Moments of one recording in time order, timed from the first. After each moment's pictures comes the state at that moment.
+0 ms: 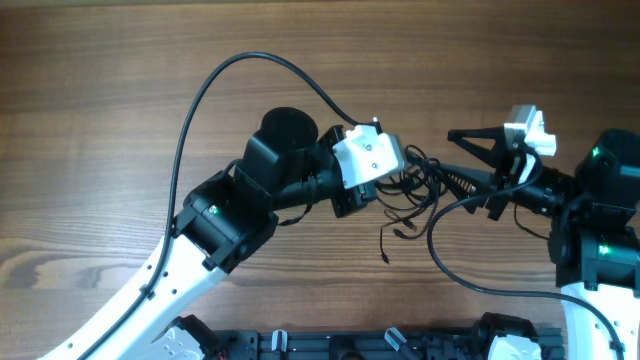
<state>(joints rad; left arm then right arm) -0.74 1.23 1.20 -0.35 0.50 0.32 -0.19 0.91 0.88 -0.41 -1.19 -0.18</state>
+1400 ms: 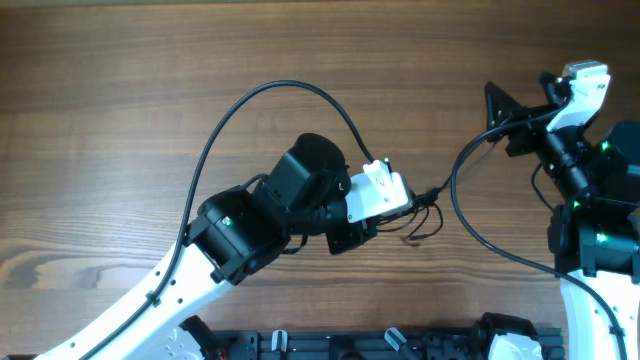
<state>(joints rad) -0.84 1.23 1.20 -0.65 0.42 0.31 -0.19 0.95 0.88 -0.12 -0.45 0.04</state>
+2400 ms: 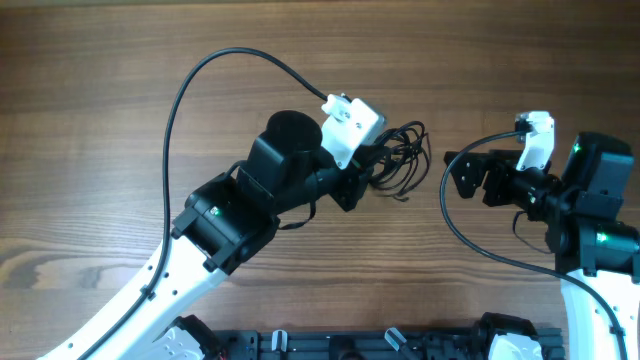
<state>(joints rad) -0.75 1.23 1.20 -0.41 0.26 -0.14 -0.19 0.96 0.88 -0.70 -0.65 0.05</state>
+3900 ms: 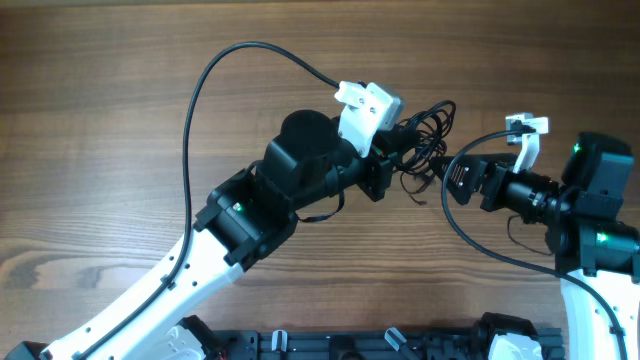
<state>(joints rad) -0.80 1.28 1.20 -0.18 0.26 -0.31 -0.19 0.96 0.88 -0.69 -0.92 0.18</state>
